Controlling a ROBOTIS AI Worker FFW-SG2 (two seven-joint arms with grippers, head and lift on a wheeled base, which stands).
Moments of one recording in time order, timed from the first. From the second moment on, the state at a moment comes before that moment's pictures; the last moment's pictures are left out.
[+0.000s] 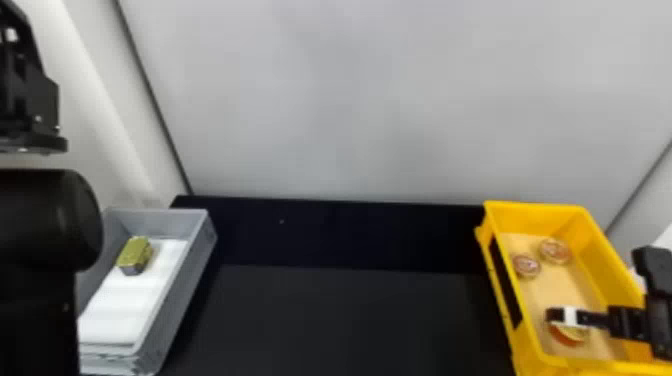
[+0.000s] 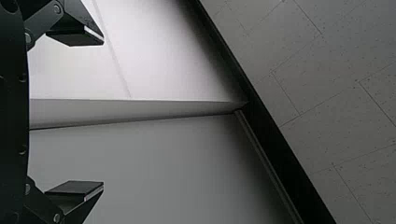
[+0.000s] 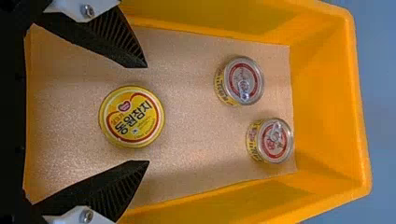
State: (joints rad) left arm -0.30 0.13 0.09 -2.28 -0.30 0.14 0.27; right arm -0.33 -0.39 -0.20 -1.05 0.00 0.91 0.41
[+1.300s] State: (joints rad) left arm -0.27 0.15 0.15 -2.31 -0.31 0.15 0.27; right arm -0.54 -0.40 0.12 -2.34 0.36 0.55 -0.26
